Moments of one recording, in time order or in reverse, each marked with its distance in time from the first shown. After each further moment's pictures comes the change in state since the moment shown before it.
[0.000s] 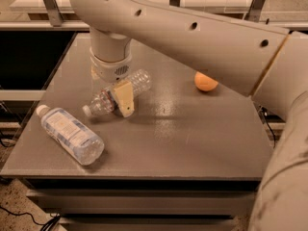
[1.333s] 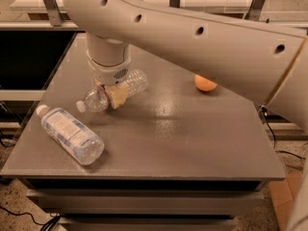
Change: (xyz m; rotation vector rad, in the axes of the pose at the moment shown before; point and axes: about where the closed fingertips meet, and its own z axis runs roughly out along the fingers) arm -0.007 0.006 -0.009 0.051 0.044 -0.036
